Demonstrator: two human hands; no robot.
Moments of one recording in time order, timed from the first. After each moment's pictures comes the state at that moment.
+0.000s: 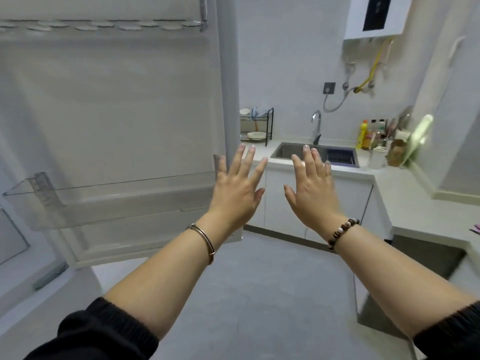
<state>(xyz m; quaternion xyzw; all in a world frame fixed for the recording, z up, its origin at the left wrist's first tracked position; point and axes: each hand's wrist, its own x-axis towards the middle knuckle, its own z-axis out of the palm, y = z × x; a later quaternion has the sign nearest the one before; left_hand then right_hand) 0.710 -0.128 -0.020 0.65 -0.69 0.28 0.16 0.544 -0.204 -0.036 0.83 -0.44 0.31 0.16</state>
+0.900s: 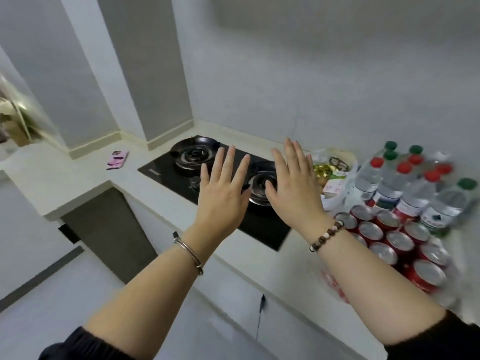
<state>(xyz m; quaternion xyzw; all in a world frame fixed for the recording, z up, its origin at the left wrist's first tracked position) 0.083 -0.029 -0.114 0.14 -0.96 0.02 0.26 -0.014 0.101 -0.105 0.40 -0.87 0.17 0.23</state>
